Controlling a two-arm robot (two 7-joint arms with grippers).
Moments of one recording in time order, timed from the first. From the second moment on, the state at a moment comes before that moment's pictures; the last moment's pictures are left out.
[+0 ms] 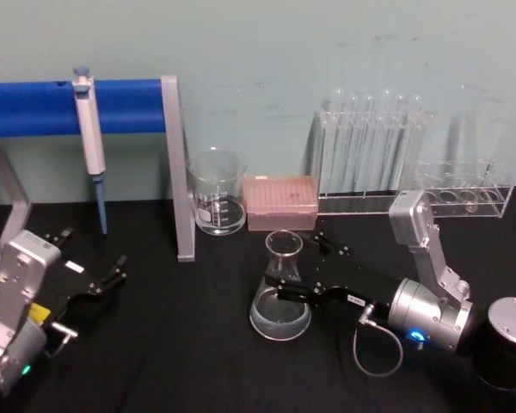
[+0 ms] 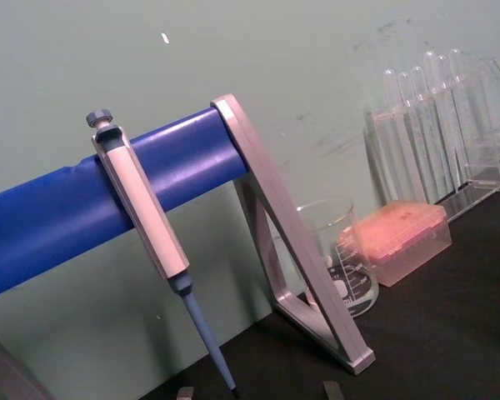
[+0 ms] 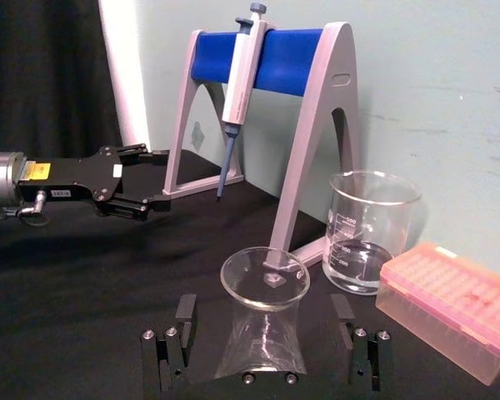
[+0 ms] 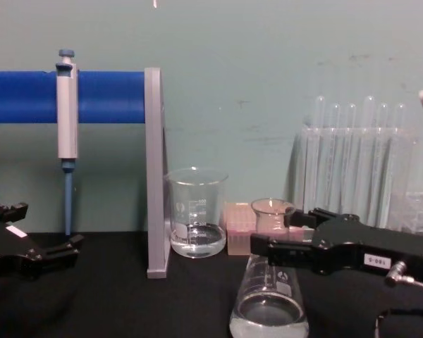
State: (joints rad) left arm -0.20 0.60 0.45 -1.41 -0.25 -0.12 0.03; right arm 0.43 0.38 -0.50 -1.18 0.45 -0.11 0.67
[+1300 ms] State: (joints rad) left arm -0.20 0.60 0.45 -1.41 -0.25 -0.12 0.03; right arm 0.45 0.35 -0.51 -1.15 0.44 -0.10 0.65
